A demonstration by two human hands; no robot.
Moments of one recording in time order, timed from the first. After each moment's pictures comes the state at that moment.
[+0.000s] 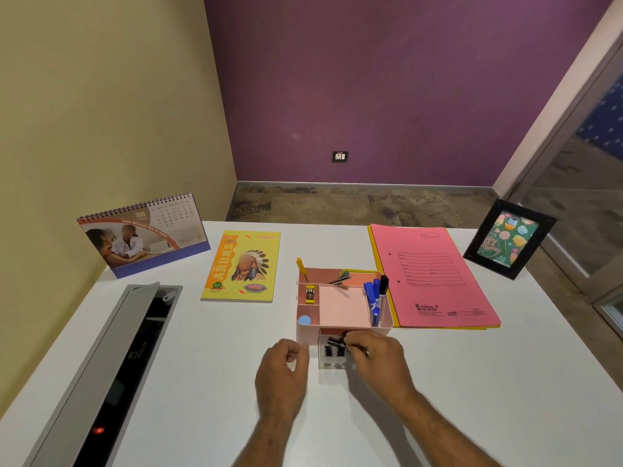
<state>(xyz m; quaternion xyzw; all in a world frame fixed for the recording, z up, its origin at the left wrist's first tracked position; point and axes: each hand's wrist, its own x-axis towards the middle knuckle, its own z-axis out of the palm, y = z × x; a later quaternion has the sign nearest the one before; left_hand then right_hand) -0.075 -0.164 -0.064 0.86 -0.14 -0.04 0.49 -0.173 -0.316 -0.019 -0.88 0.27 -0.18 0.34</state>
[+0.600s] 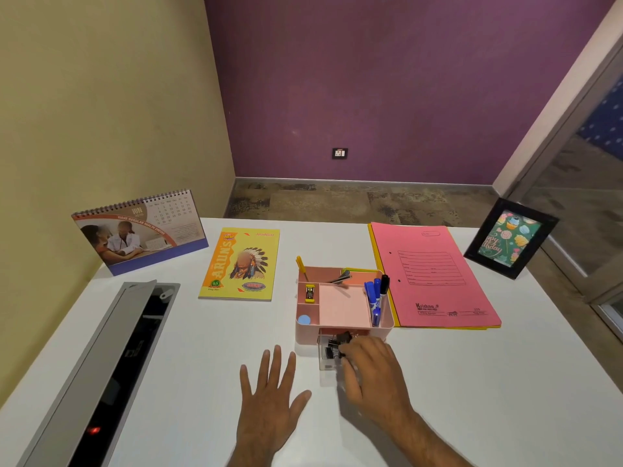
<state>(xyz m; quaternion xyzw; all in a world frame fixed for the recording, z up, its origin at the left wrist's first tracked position) -0.074 -0.121 -0.125 0.92 -0.38 -0.02 0.05 -0.187 -0.296 -0.030 -0.94 0.18 -0.21 0.19</state>
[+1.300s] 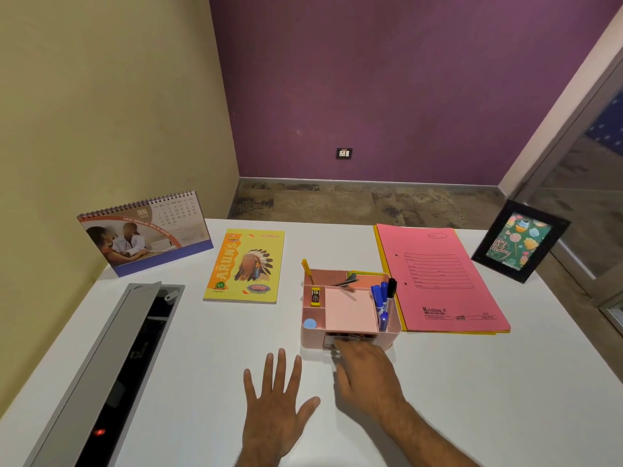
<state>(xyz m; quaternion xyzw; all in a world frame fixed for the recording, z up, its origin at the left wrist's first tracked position) -0.072 -0.123 -0.124 0.92 -0.38 -0.06 0.05 -0.156 -0.294 -0.028 -0.95 0.24 -0.04 0.19</state>
